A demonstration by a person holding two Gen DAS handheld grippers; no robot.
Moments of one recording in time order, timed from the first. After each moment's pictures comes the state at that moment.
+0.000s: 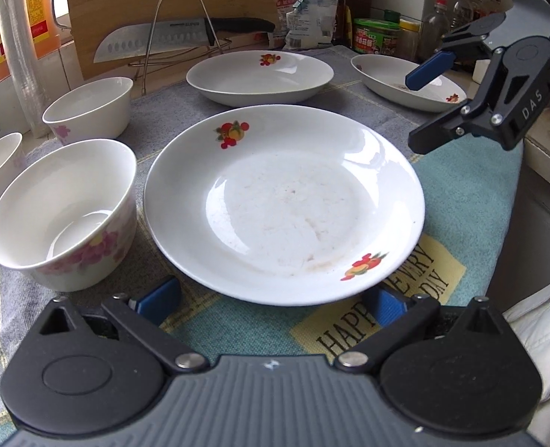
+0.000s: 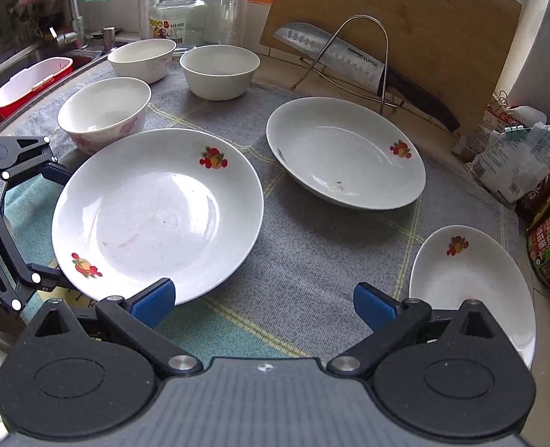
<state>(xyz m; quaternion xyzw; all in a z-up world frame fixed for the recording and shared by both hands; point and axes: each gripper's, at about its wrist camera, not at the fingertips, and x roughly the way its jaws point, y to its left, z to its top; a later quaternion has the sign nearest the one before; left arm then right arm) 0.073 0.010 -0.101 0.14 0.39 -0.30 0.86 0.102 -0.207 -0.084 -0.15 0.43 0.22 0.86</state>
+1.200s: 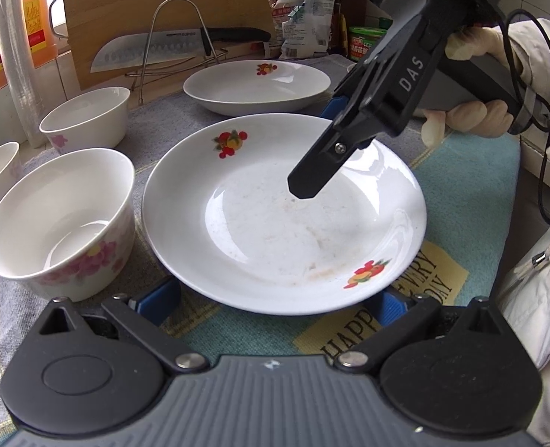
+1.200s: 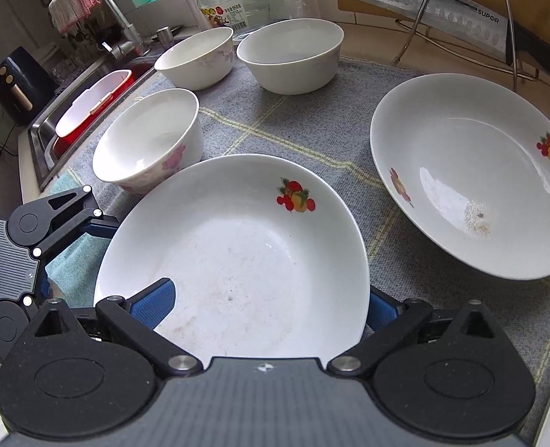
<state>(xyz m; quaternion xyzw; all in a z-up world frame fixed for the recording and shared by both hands) 0.073 0.012 -0.103 0.14 0.37 -0.31 0.86 0.187 -0.163 -0.122 -0.06 0.51 0.37 0.78</state>
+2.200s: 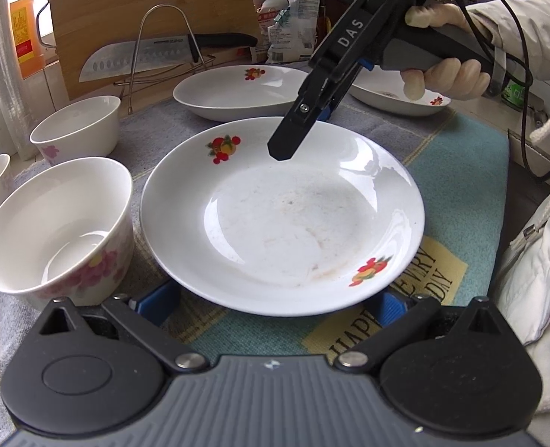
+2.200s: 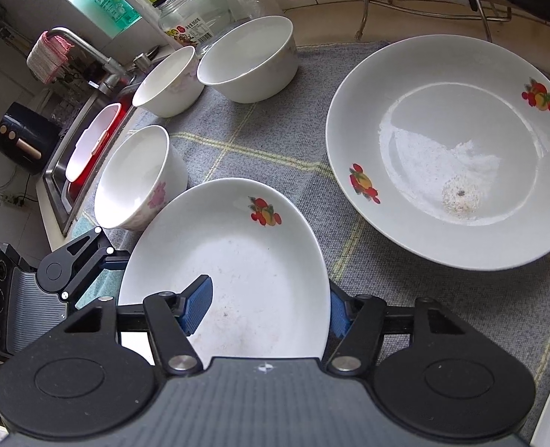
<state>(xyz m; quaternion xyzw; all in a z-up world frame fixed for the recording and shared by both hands) 0.077 0.018 -0.104 0.15 0.36 -0.33 0.86 0.222 -0.188 -0.121 0.05 0.56 0.35 0.75</state>
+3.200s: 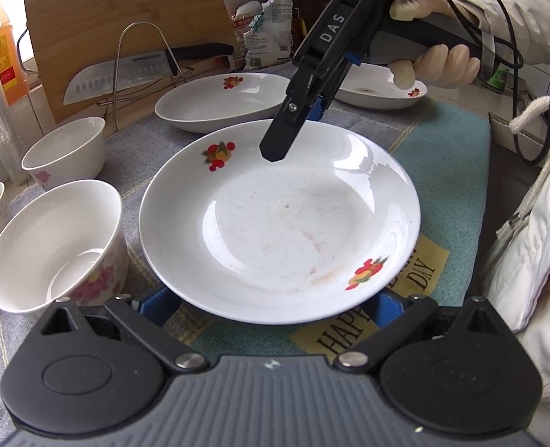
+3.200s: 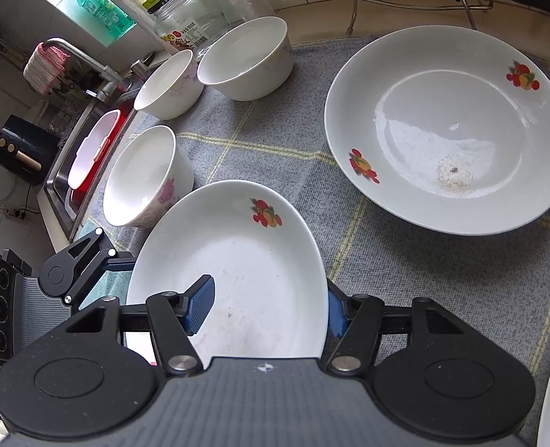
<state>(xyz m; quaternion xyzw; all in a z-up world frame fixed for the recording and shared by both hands) 0.075 0.014 -0.094 0.18 0.34 -0.36 0.85 0.207 -0.193 -0.112 0.07 0.57 0.34 0.75</state>
